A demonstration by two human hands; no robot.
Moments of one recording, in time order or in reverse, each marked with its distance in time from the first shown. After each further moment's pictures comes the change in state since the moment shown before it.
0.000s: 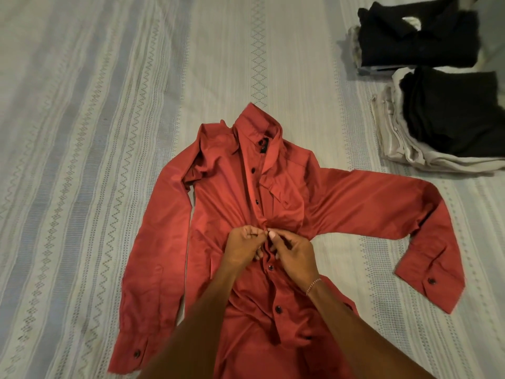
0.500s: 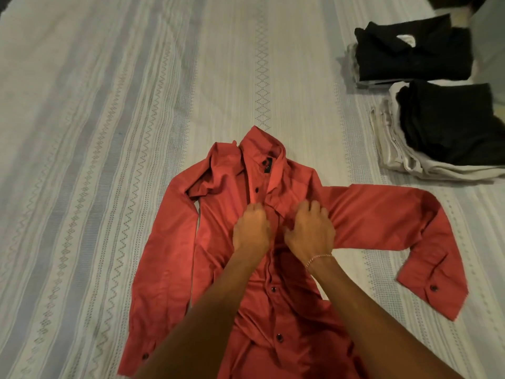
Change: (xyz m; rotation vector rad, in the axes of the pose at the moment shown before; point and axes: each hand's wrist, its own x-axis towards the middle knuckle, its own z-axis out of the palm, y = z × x) left_hand 0.000 0.067 0.010 0.905 0.265 0.321; right_hand 0.028 -0.073 -0.016 -1.066 0.290 -0.184
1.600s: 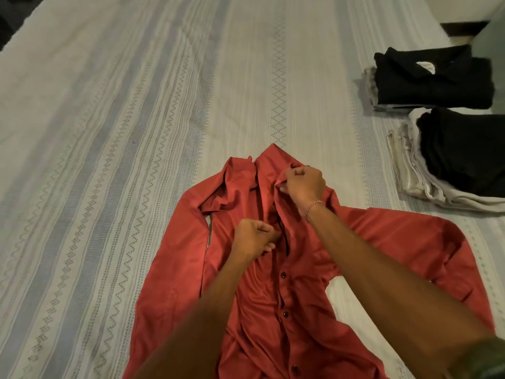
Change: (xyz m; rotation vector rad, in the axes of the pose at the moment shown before) left_hand 0.040 -0.042 -0.005 -0.802 -0.209 -0.331; right_hand 0.137 -0.066 -0.005 1.007 -0.052 0.372
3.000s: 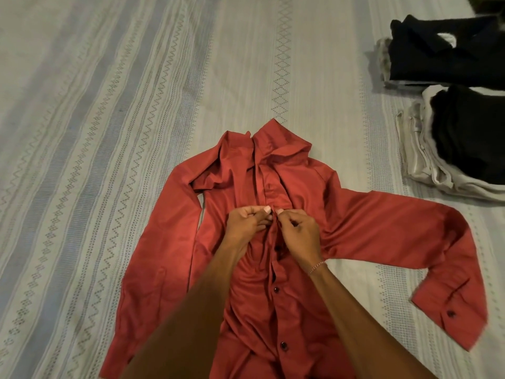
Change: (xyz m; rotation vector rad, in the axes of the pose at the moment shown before) left_hand -0.001 -0.023 0.011 -0.392 0.014 -0.049; right_hand -0.084 0.111 -0.025 -0.098 -0.152 -0.141
